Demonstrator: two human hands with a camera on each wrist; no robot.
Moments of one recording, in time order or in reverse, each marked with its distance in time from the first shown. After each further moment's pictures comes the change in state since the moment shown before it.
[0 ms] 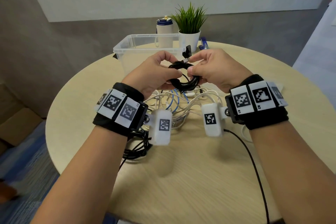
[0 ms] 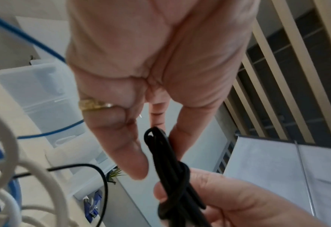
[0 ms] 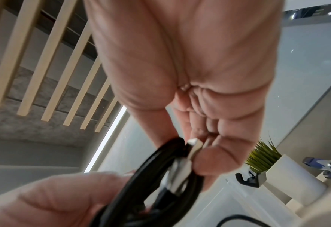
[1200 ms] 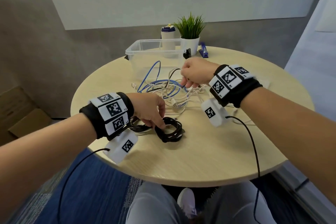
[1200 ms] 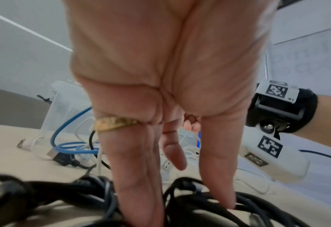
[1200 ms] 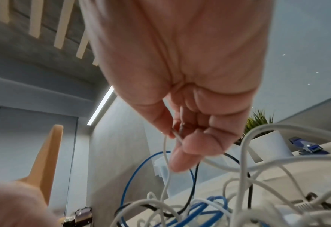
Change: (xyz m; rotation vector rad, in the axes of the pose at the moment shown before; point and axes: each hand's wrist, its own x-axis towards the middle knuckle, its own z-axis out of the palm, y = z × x) left_hand -0.080 -0.026 -0.021 0.843 -0.412 -0.327; right_hand -0.027 -0.029 0.024 -0.384 -0.196 0.071
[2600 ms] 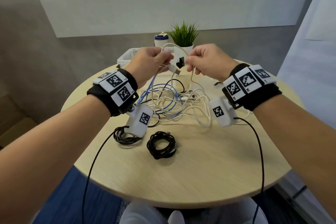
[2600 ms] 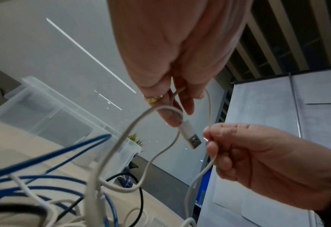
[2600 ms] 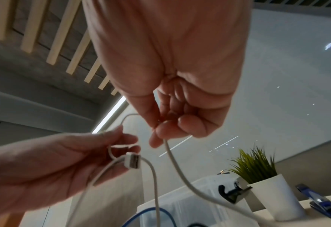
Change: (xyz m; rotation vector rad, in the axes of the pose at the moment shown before) left_hand 0.043 0.055 -0.065 -0.758 0.588 0.498; right_hand 0.002 0.015 -0.051 0.173 0.273 -0.241
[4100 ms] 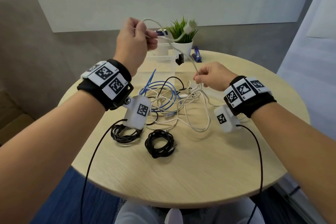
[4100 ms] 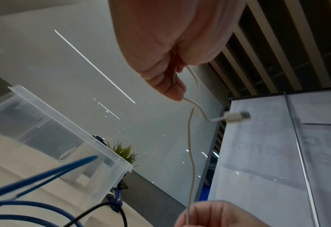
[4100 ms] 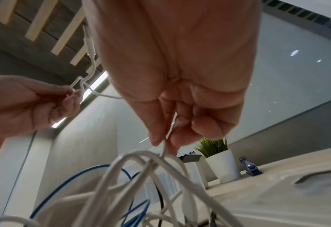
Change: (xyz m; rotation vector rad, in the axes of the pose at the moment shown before) left_hand 0.015 0.011 -0.014 -0.170 0.318 0.222; right_hand -0.003 0.053 0.006 -0.259 -0.090 0.169
